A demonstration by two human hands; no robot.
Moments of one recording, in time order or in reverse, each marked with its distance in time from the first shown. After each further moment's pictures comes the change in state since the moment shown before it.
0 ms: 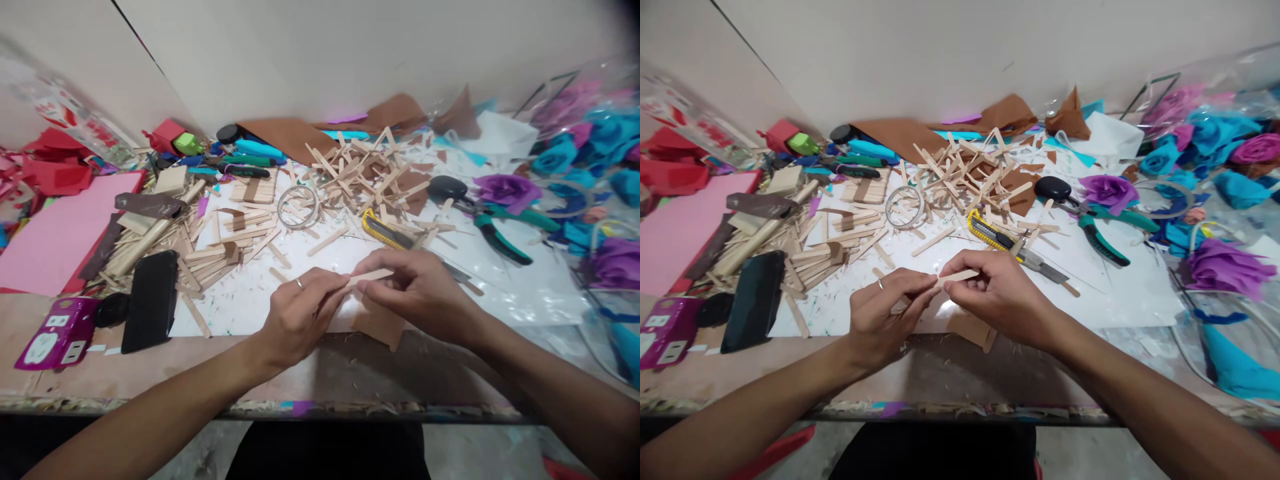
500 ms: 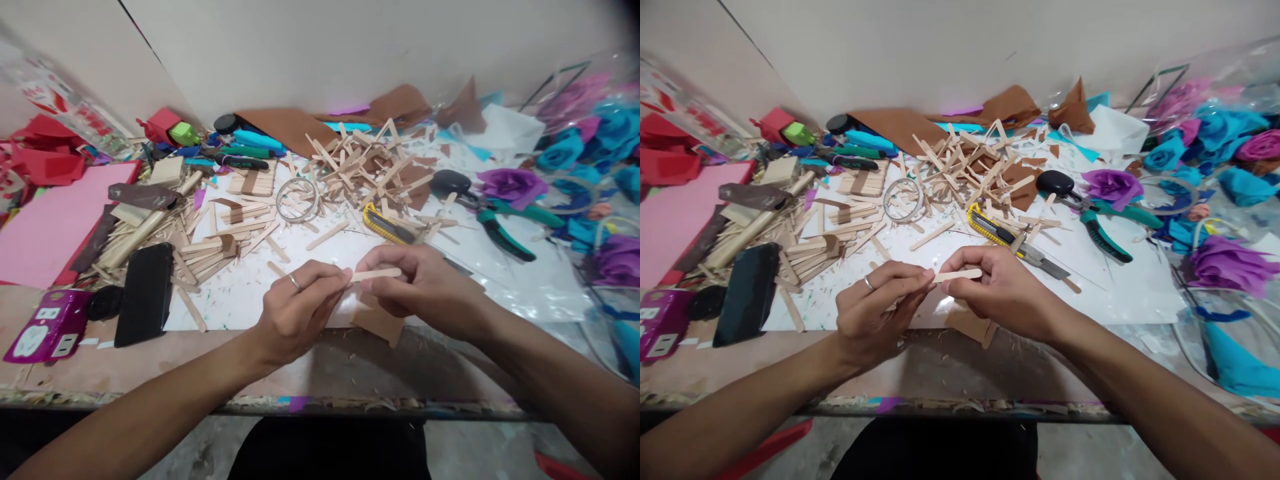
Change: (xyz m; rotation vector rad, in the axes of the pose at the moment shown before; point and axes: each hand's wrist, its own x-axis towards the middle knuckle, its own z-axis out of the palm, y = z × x) left_hand -0.001 0.003 -0.004 0.071 0.028 0.050; right_hand -0.002 -0.006 -0.005 0.365 -0.188 0.310
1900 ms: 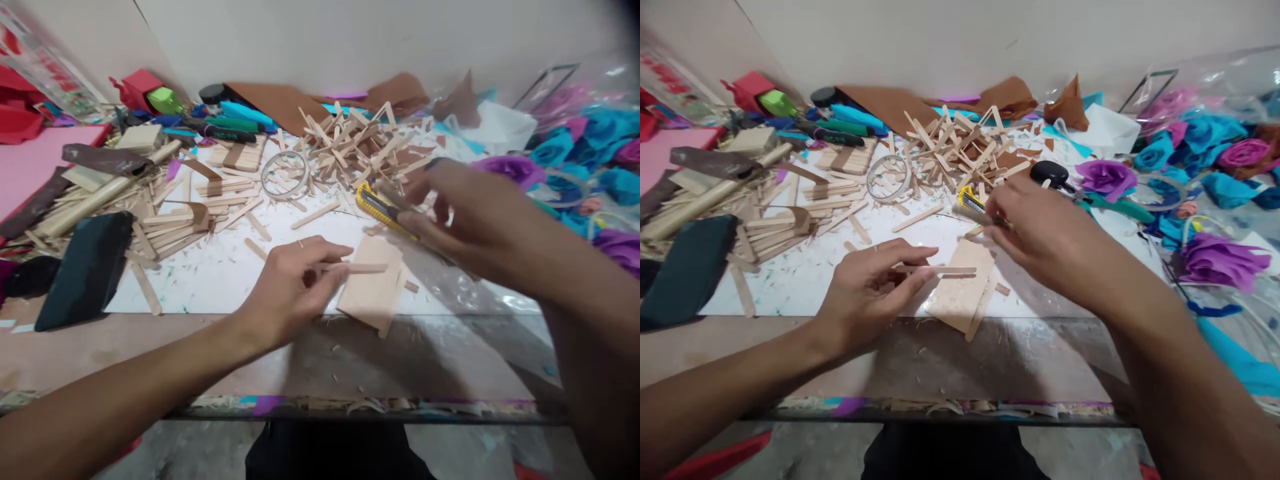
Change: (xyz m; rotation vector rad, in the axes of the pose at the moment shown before) left_hand 0.001 0.005 0.020 -0.138 -0.132 -0.301; right_hand -0.005 -0.005 -0.071 -1.311 0.258 -0.539
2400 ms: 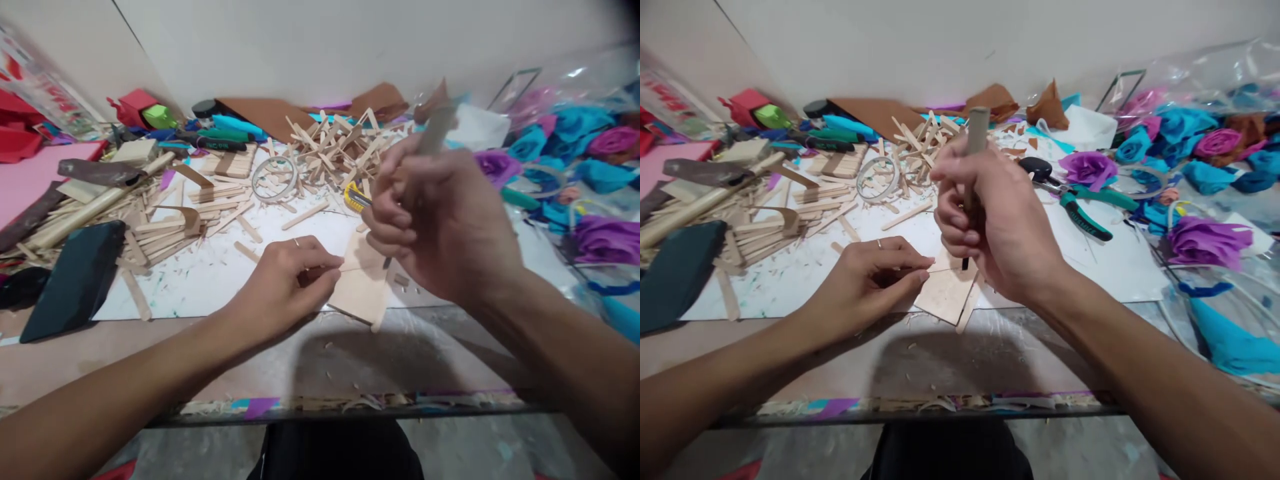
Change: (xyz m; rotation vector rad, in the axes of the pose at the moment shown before) left_hand 0.007 -0.001 -0.003 0.001 -0.243 -0.030; right_hand 0.017 -0.062 0.013 1.373 0.267 0.359
